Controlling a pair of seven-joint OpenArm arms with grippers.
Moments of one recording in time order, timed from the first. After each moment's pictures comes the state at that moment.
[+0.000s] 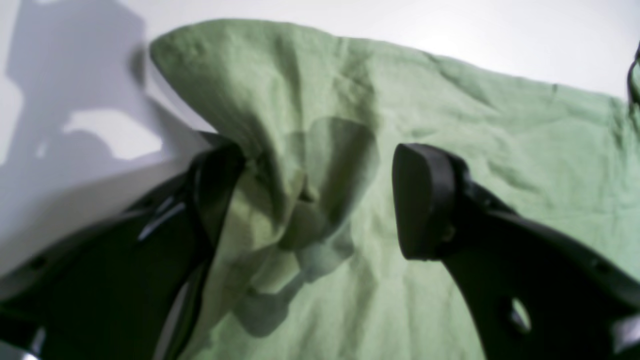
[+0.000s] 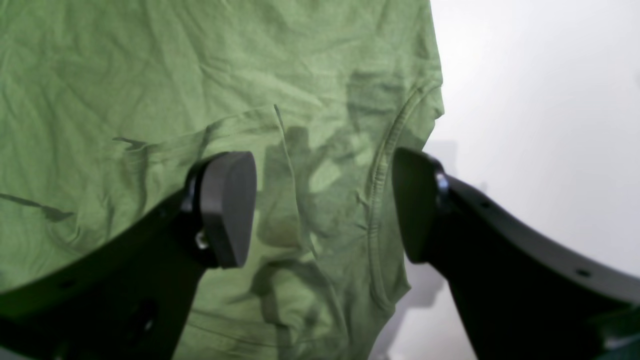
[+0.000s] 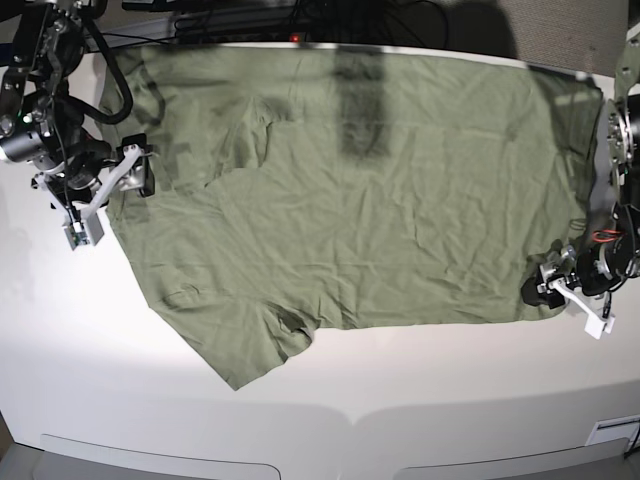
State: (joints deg) left arm -36.7 -25.0 -2.3 18.2 -31.1 -38.8 33.2; right arm -14.2 21.2 20.8 112.3 27.0 23.6 -68.6
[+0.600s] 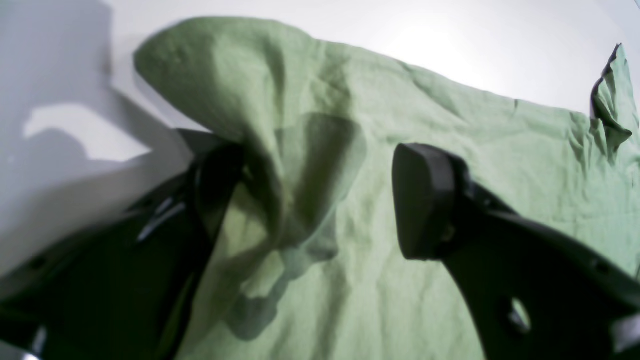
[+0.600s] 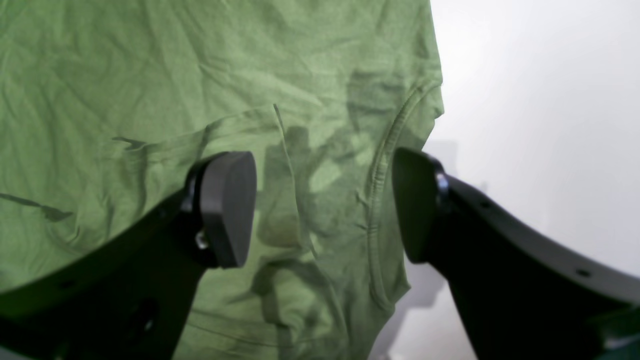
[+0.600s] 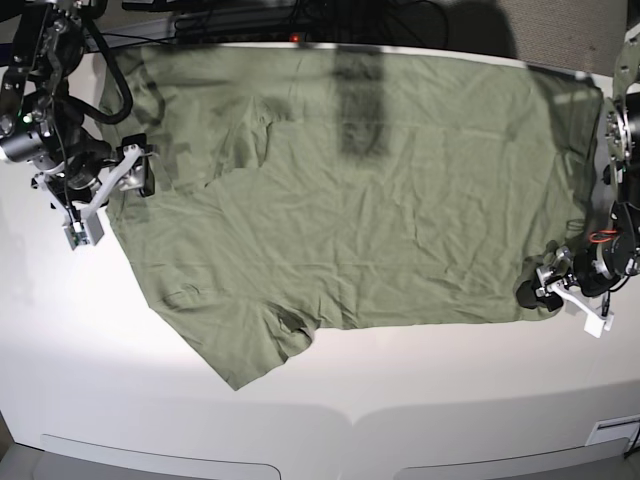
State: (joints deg) left arm -36.4 -24.9 -2.3 18.1 -36.5 -38.9 34.4; right arm -14.2 21.2 20.8 112.3 27.0 23.6 -68.6
